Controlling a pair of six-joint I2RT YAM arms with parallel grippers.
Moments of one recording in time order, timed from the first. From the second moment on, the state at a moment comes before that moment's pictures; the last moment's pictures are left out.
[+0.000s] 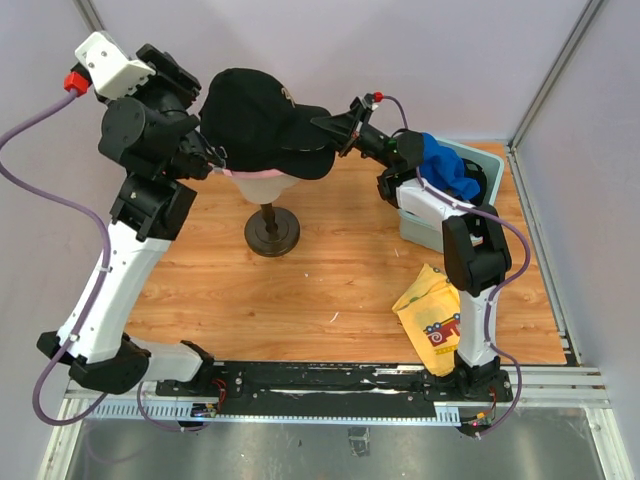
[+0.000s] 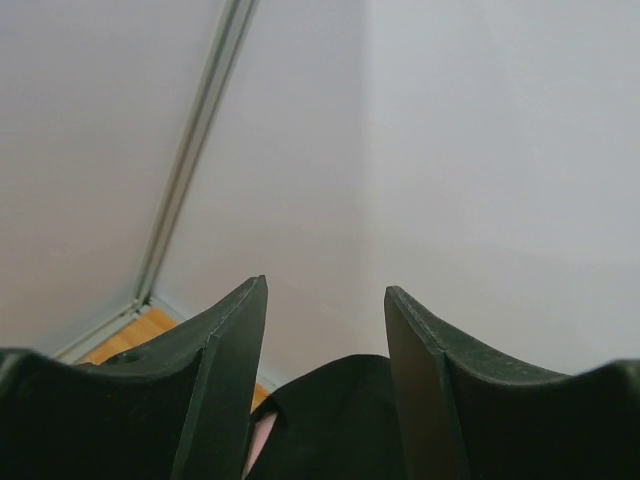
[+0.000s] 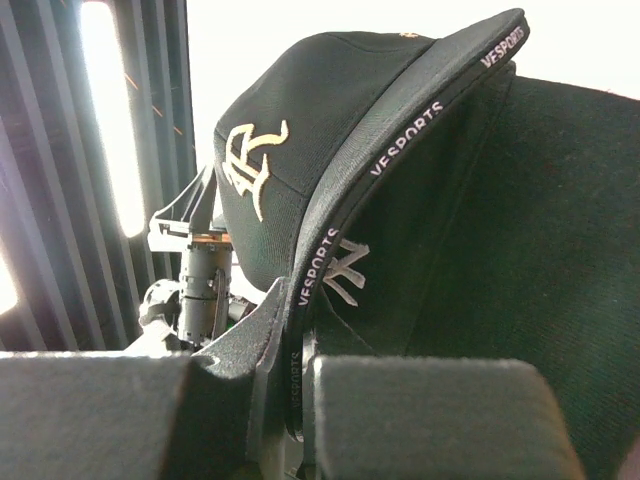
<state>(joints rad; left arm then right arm) -0.57 1.30 1.81 0.07 -1.06 -0.01 0.43 2.05 1.57 1.14 -0.75 2.04</state>
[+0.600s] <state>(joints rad) -0.03 1.35 1.79 -0.45 -0.26 -0.74 0.43 2.03 1.53 1.17 -0.74 2.04</state>
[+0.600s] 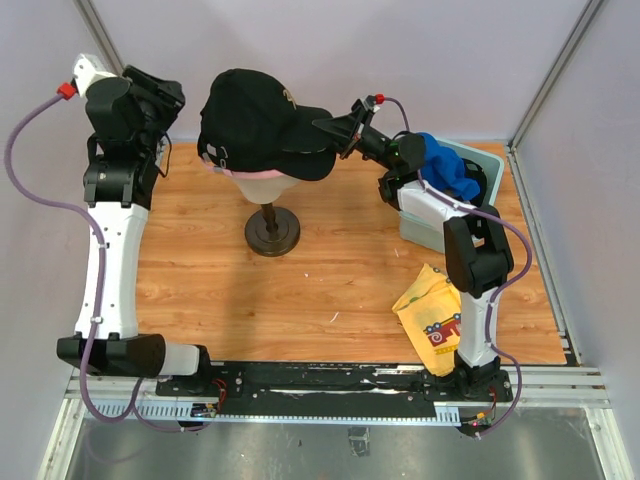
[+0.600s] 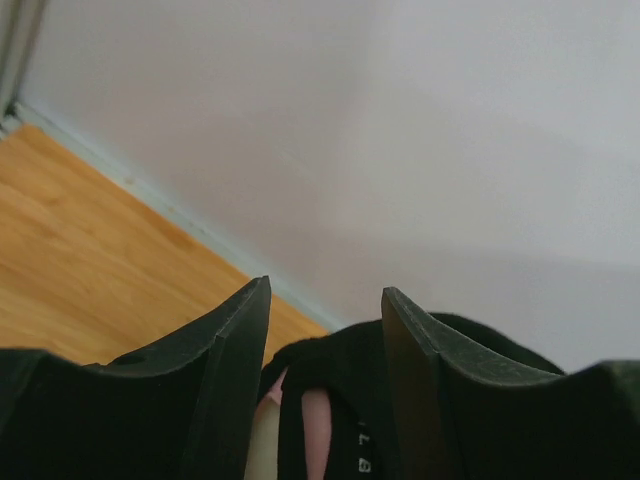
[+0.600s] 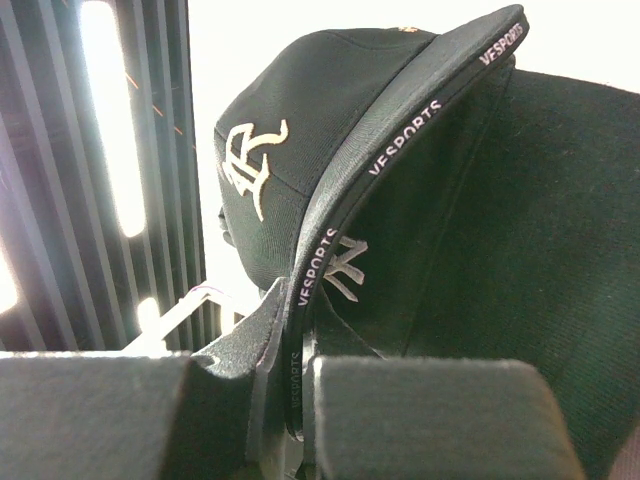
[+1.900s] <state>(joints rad) 0.12 1.17 1.34 -0.19 0.31 -0.97 0.41 2.03 1.54 1.16 -0.78 2.04</state>
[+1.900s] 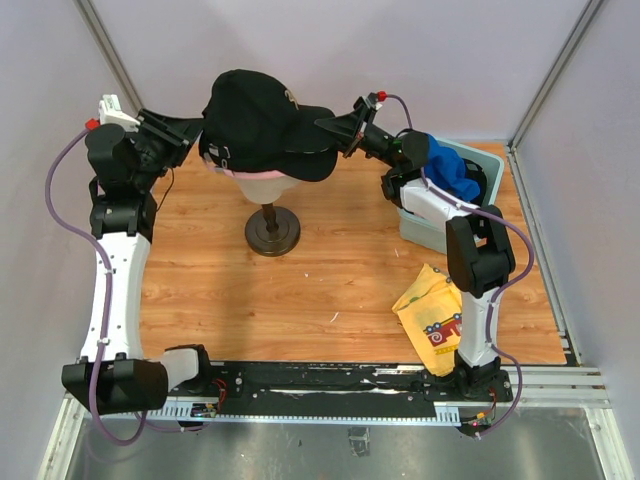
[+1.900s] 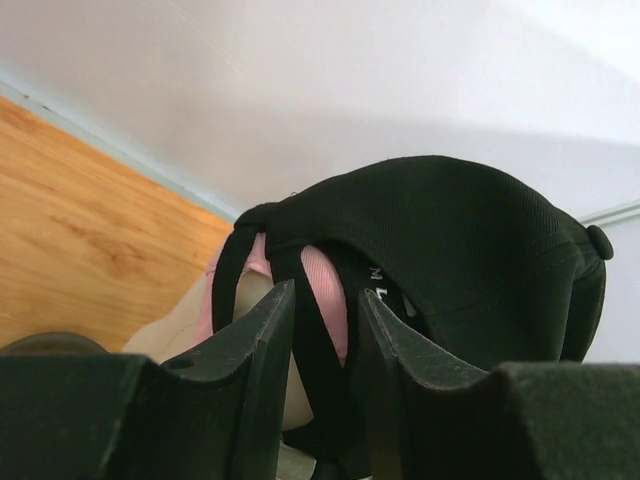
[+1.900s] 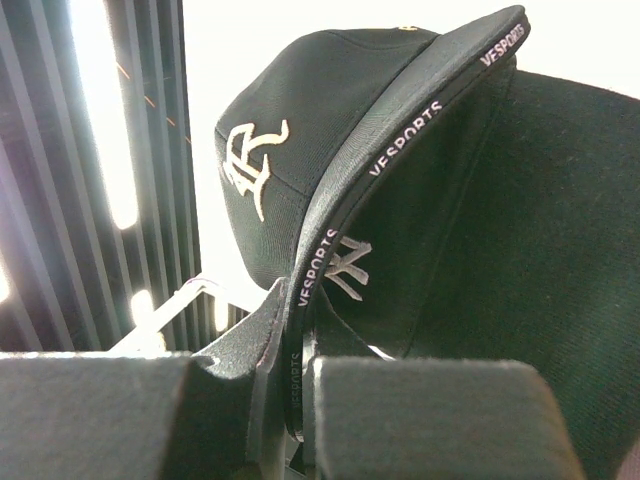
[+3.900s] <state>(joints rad) 0.12 1.22 1.38 -0.29 0.21 -0.83 0.43 1.97 1.53 1.01 -0.82 1.91</state>
